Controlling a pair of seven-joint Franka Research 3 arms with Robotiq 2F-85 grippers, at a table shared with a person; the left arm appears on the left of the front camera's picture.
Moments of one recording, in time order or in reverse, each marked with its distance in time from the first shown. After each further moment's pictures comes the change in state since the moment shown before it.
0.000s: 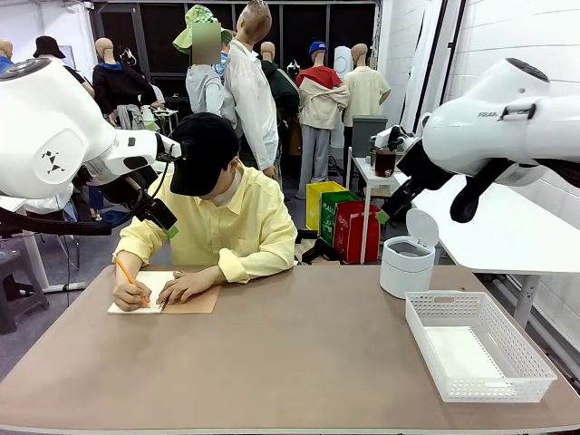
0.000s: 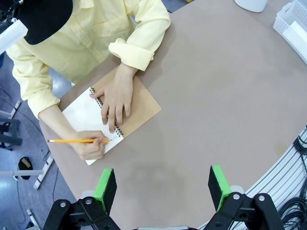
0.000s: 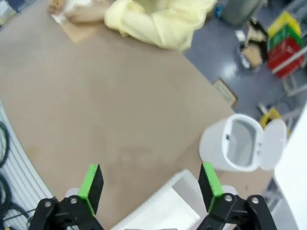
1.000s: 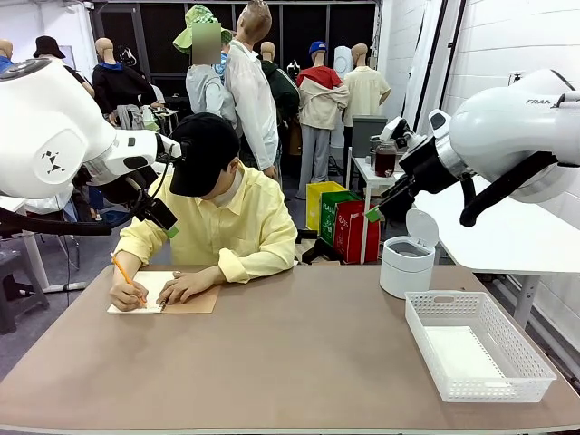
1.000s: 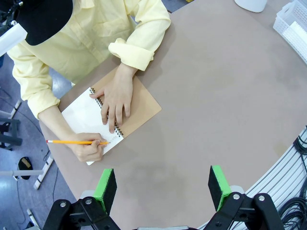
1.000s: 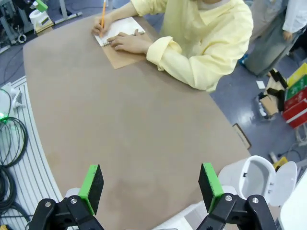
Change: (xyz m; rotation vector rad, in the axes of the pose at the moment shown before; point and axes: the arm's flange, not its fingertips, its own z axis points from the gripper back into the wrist) left arm 0.000 0.000 0.000 0.000 0.000 0.000; right arm -0.011 0.024 0.016 0.112 -0.186 0.118
